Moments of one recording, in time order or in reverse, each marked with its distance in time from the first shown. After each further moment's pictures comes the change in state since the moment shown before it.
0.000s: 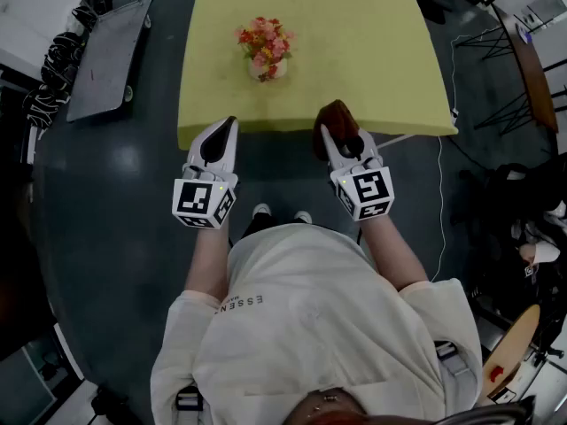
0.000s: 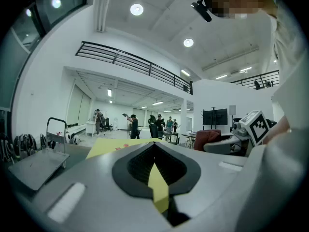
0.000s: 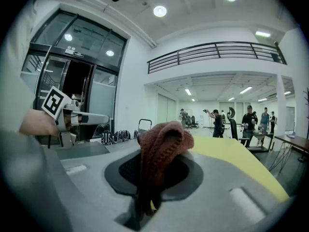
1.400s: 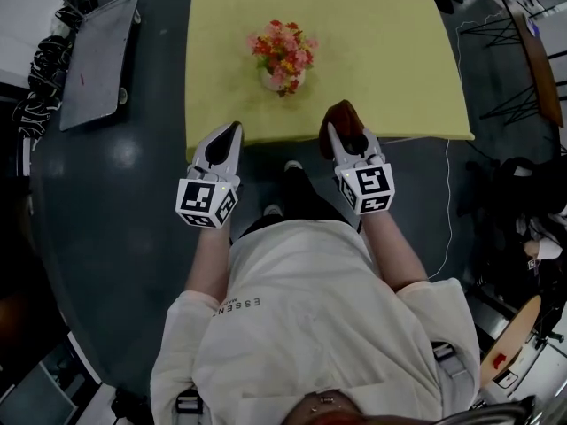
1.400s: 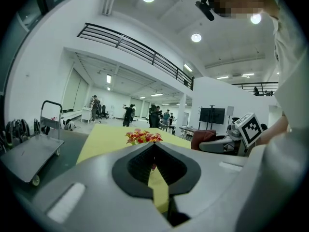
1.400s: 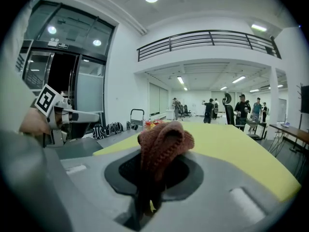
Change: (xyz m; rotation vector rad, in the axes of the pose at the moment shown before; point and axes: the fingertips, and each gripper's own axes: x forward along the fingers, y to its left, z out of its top) left arm 0.051 0.092 -0.059 -0.086 0.118 -0.070; right arm 0.103 -0.015 -0.050 0.068 0.132 -0.089
